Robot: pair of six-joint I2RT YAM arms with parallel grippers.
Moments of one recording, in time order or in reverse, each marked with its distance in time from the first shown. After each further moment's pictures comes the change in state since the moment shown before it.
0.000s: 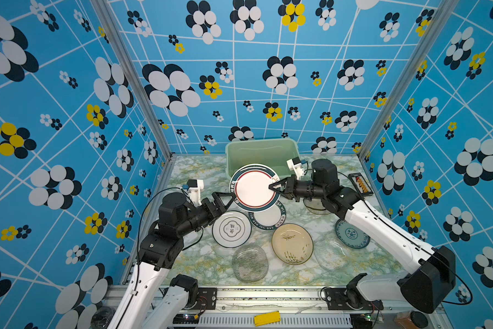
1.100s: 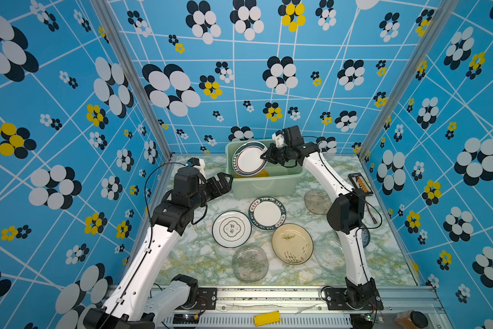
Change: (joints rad) left arm 0.000 0.350 0.211 -0.032 -0.280 0.291; right arm -0.120 0.966 1.126 -0.482 0.115 -0.297
